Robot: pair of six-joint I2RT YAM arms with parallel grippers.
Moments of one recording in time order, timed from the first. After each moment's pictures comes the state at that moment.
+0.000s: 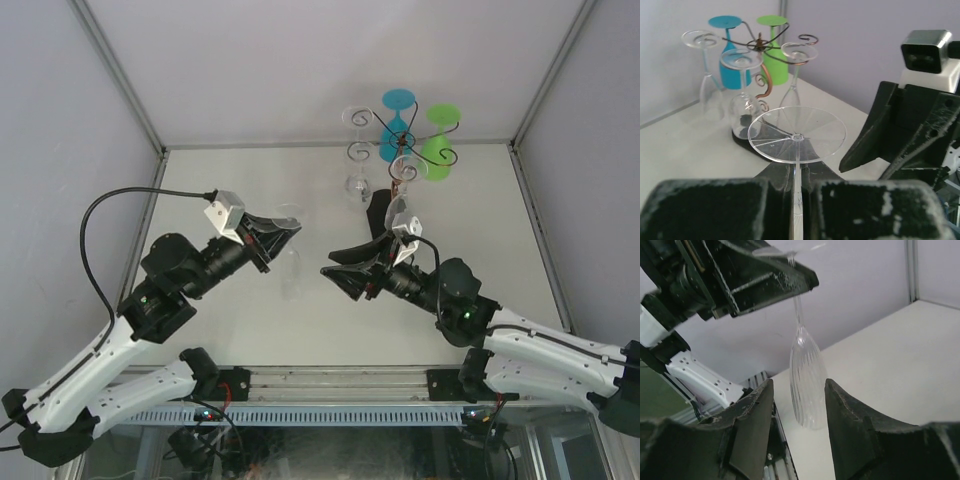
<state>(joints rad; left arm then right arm) -0.82 0.74 0.96 -0.09 0.08 -0.17 1.04 0.84 0.63 0.42 -0.10 0.39</state>
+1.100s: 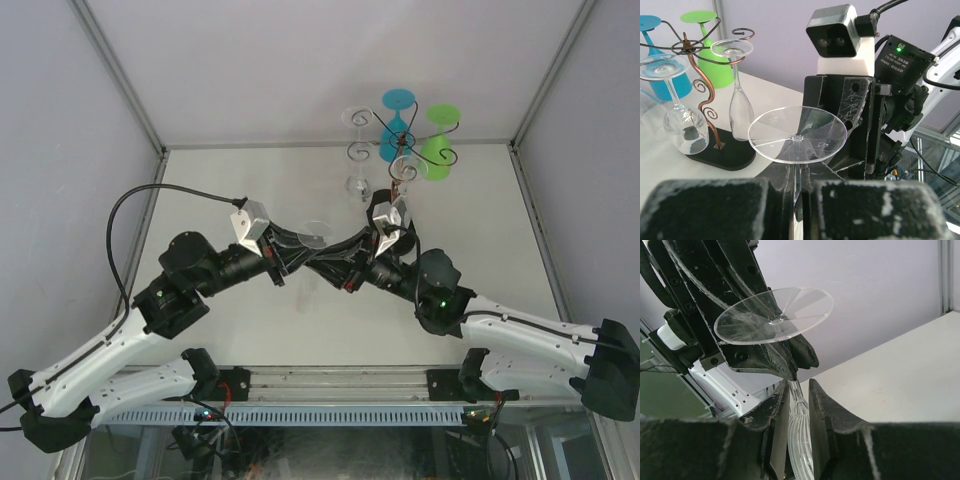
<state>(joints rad) -0.92 0.81 0.96 -0.02 0.25 -0.17 1.03 1.03 0.68 0.65 -0.18 0.47</state>
